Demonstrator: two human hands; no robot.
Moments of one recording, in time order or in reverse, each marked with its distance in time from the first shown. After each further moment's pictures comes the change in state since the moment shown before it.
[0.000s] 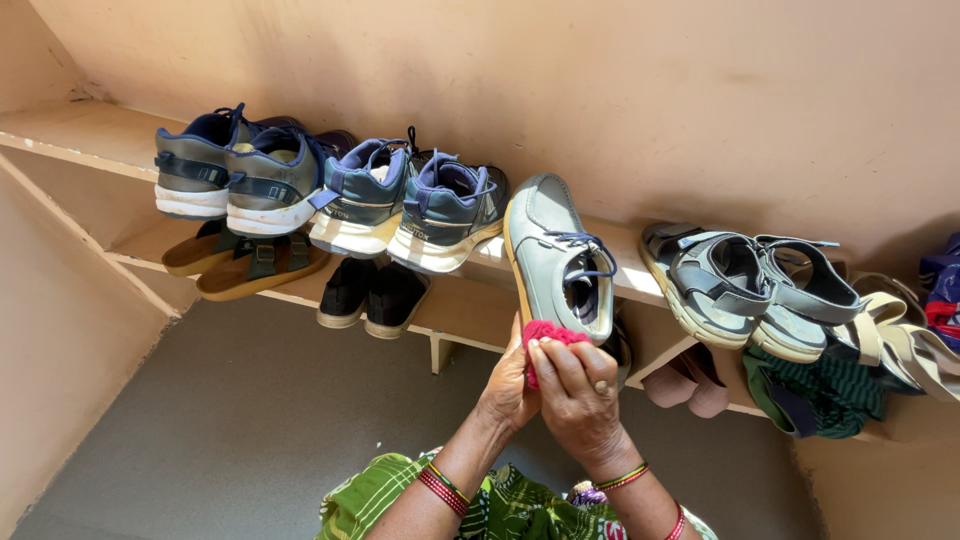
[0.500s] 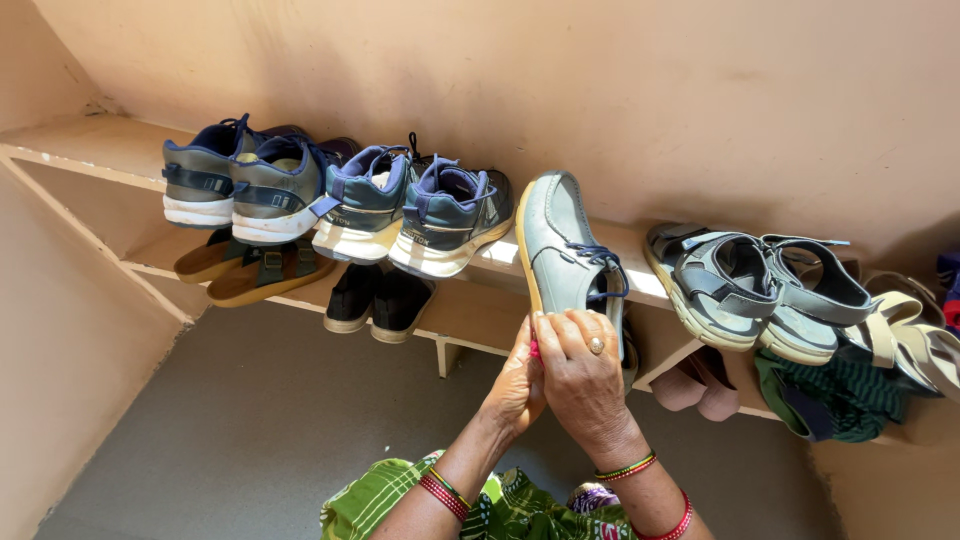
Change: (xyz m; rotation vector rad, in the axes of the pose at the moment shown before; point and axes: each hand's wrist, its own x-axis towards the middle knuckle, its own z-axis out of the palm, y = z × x) left_hand 0.005 0.001 0.005 0.140 0.143 -0.094; right_hand 0.037 0.008 -0.004 0.025 -0.081 0.073
